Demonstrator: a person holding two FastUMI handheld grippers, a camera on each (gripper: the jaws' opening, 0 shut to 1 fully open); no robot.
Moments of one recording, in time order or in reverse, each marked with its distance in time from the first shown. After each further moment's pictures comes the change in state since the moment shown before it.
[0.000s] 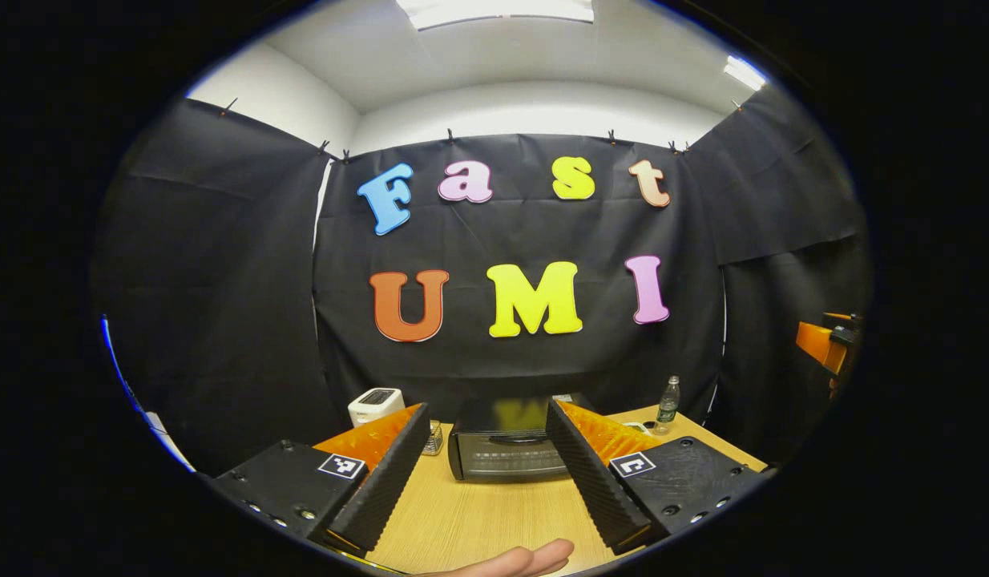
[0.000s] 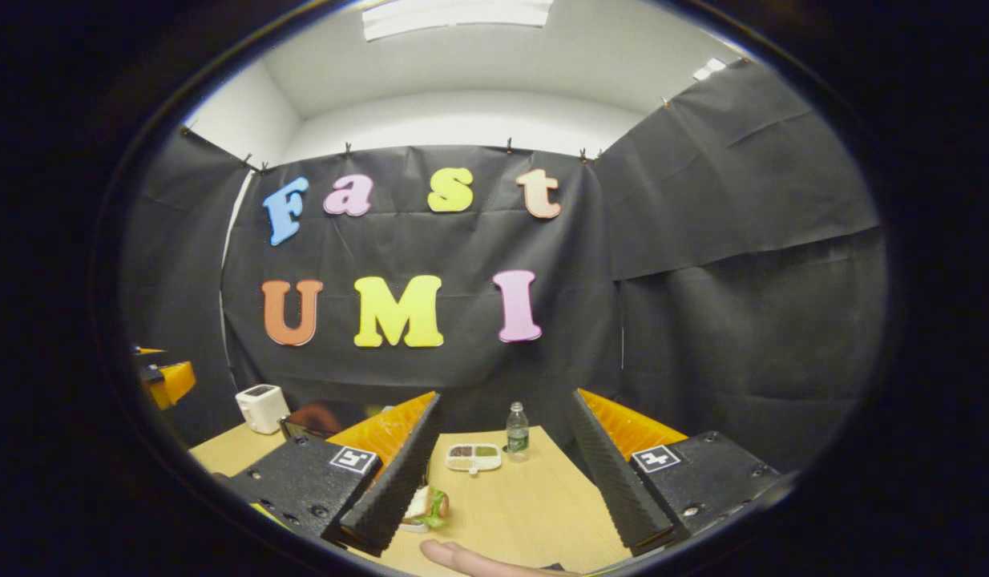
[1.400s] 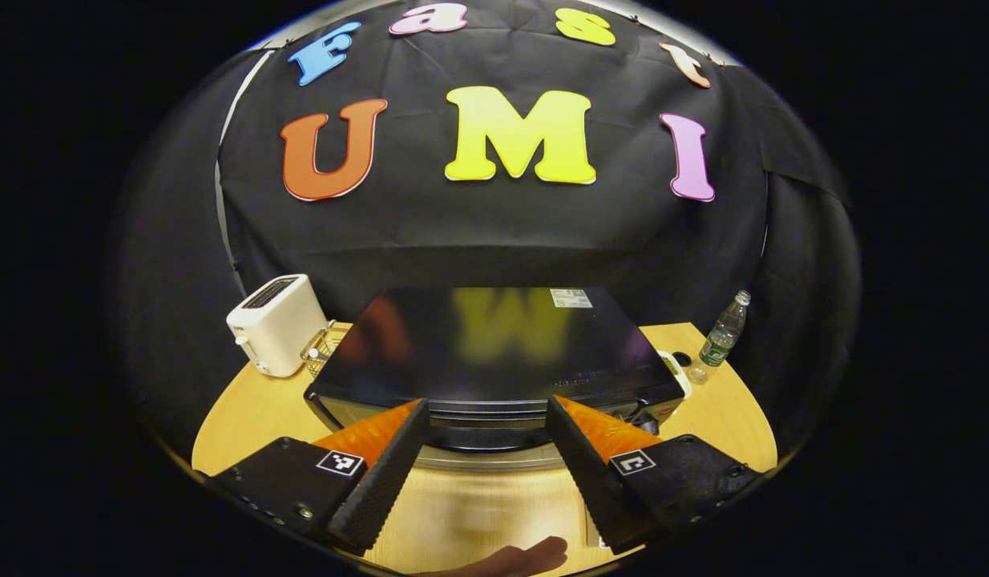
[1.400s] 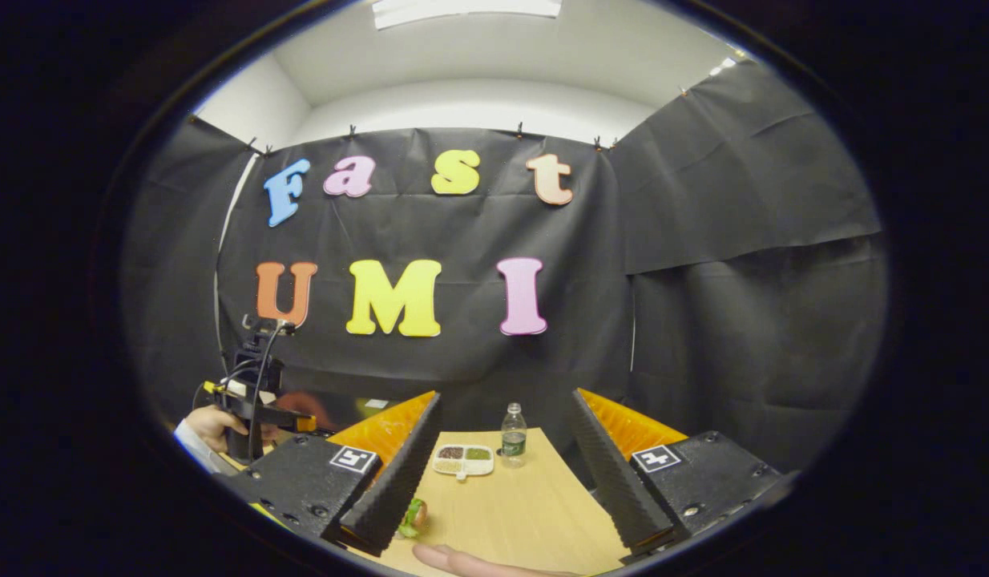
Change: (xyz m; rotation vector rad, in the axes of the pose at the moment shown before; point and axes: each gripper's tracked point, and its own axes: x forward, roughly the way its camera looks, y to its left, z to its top) left arm 0.258 -0.071 -0.202 -0.053 0.533 -0.085; right arm 0.071 -0.016 -0.023 -0.046 0.029 0.029
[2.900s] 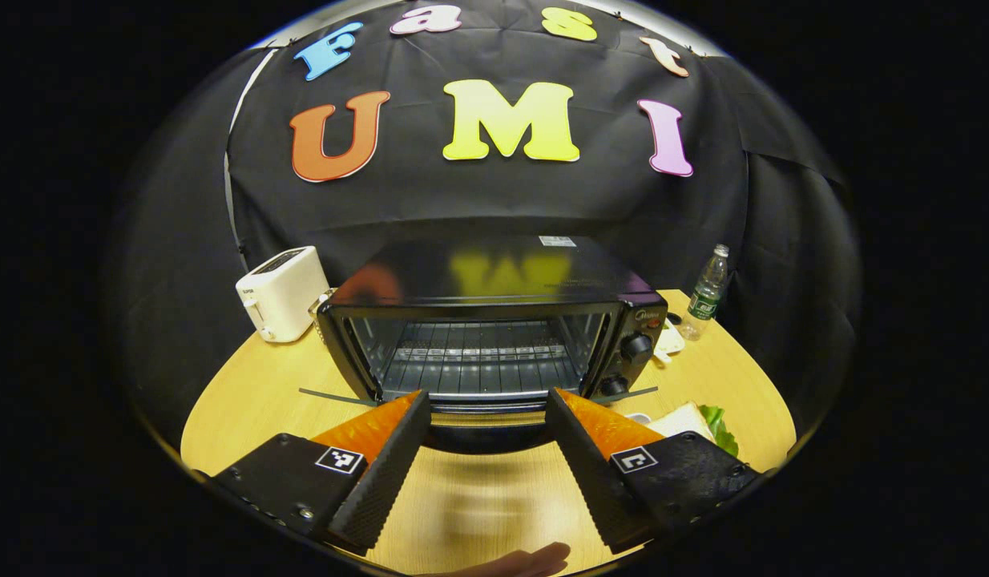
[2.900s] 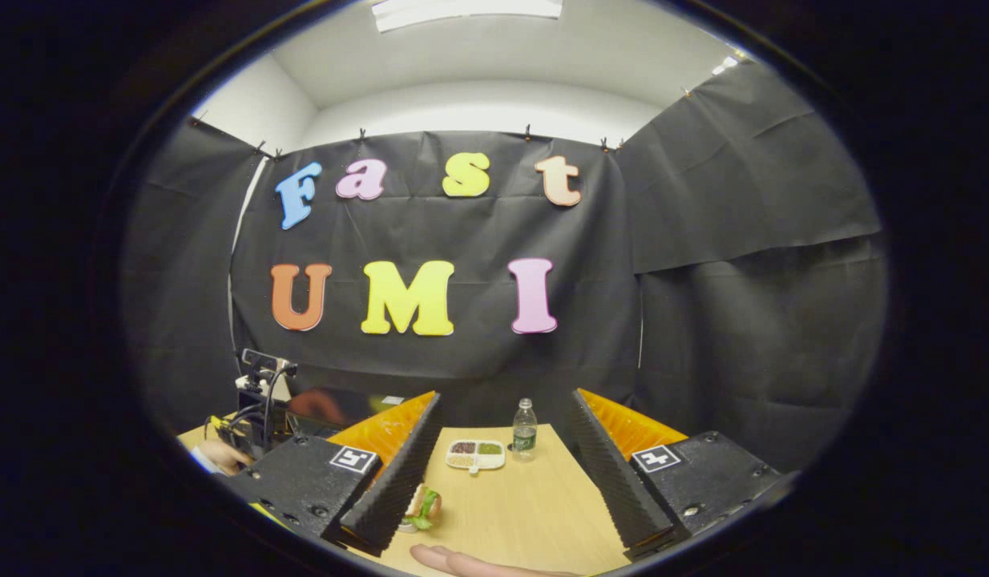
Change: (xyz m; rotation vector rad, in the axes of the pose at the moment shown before) left arm -0.059 0.001 -0.082 0.021 0.003 -0.011; right arm -0.033 0.015 0.006 0.013 -0.001 0.033
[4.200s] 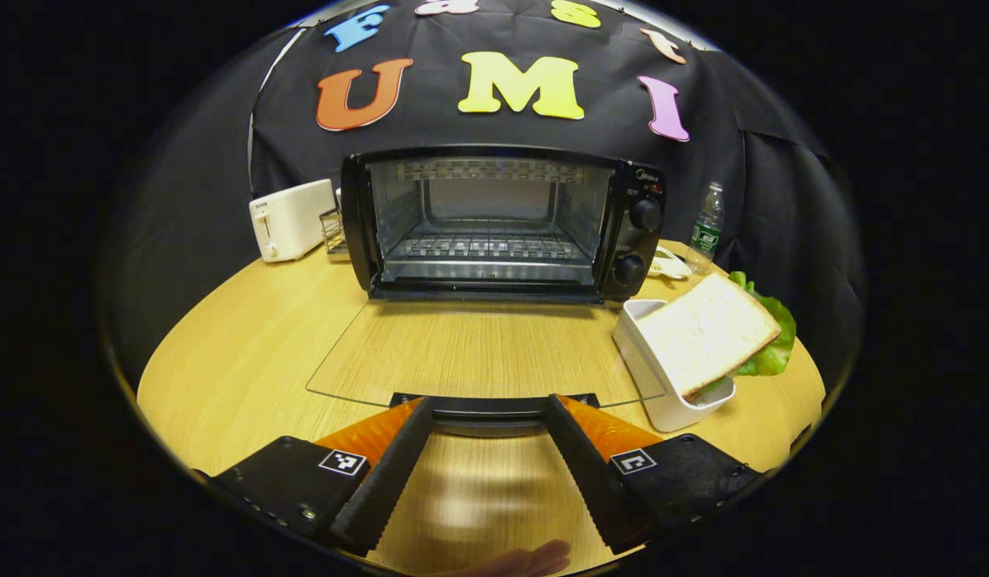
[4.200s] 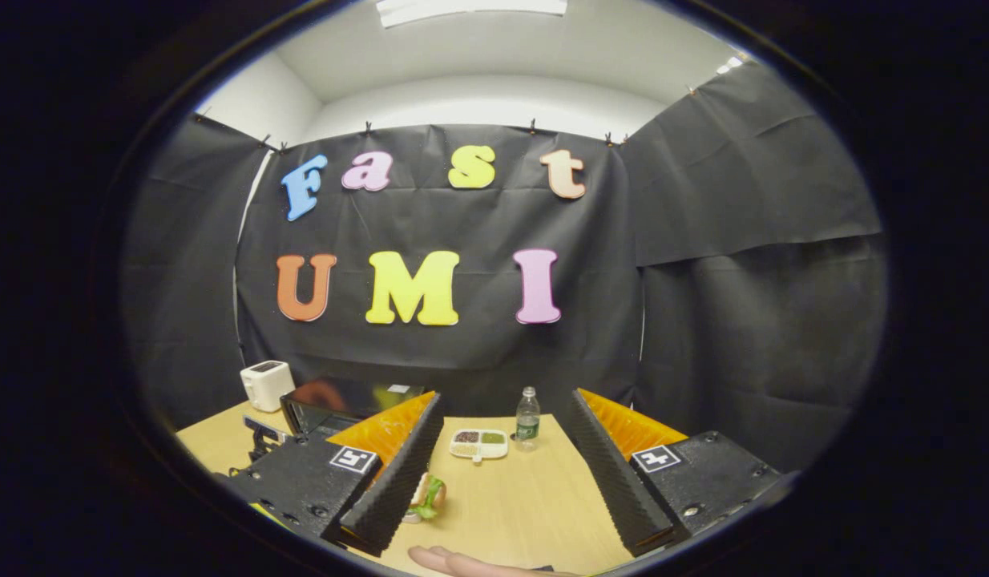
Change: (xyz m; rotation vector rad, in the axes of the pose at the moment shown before) left arm -0.007 0.004 -0.141 -0.037 0.055 0.002; right arm -0.011 0.009 -0.017 -0.013 0.039 0.007
